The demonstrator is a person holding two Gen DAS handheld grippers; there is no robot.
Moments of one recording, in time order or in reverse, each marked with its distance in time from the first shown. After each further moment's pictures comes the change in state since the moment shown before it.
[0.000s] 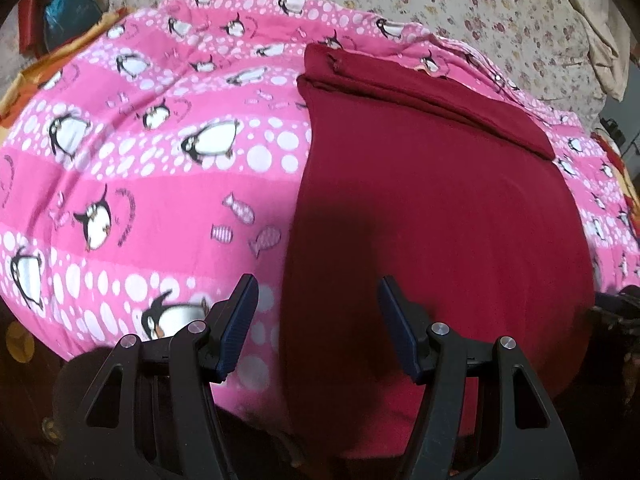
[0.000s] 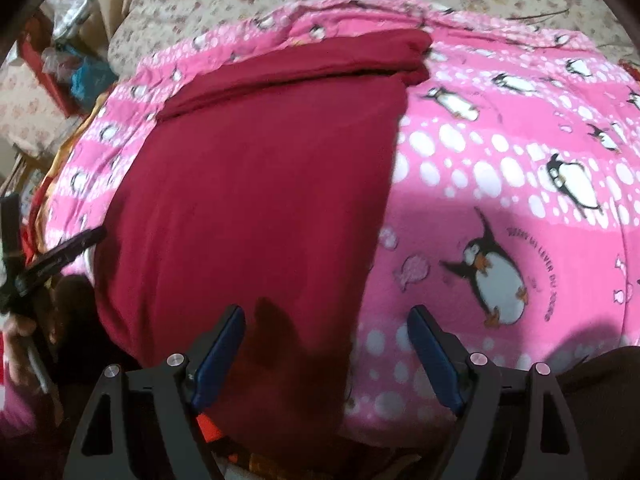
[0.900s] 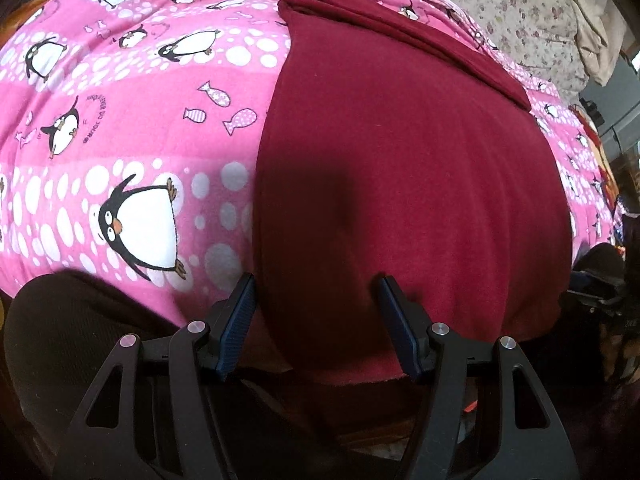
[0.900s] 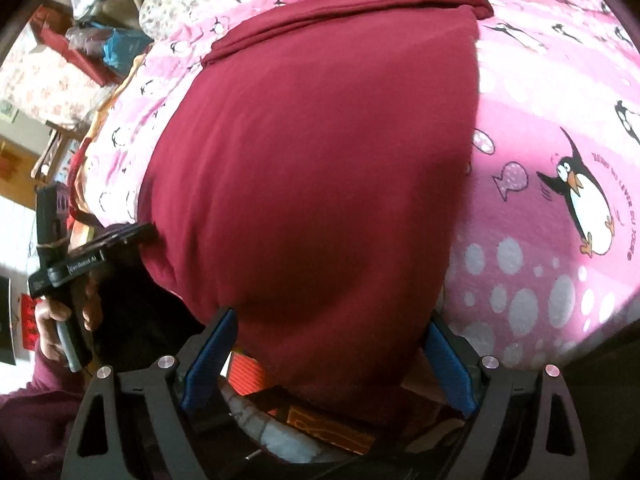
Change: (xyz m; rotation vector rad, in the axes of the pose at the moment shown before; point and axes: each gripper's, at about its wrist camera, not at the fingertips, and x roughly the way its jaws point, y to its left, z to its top) left arm 0.006 0.002 -0.042 0.003 0.162 -0.116; right arm 0.022 0.026 -0.023 -0.021 0.145 0.178
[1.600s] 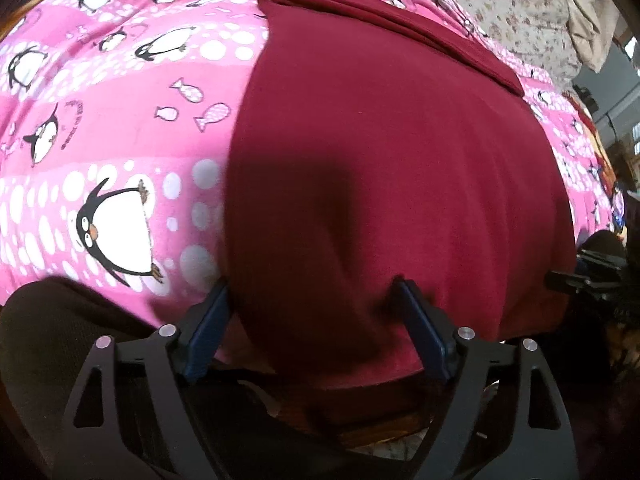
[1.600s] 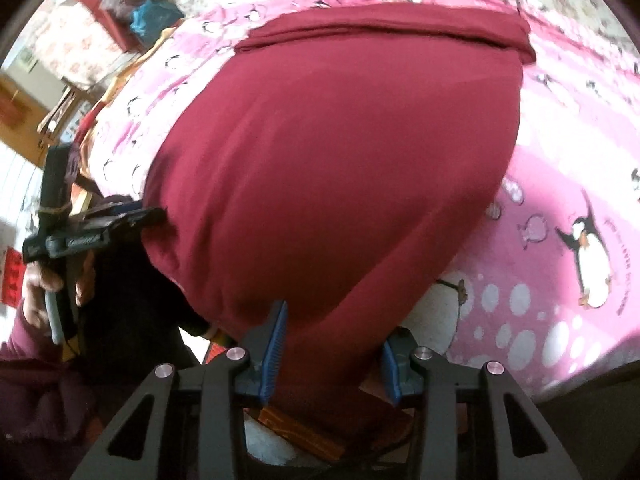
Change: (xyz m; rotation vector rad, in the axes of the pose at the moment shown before) left arm 0.012 -0.011 0.003 0.047 0.020 -0.010; right arm 0.005 0.017 0.008 -0.130 -0.009 -0.032
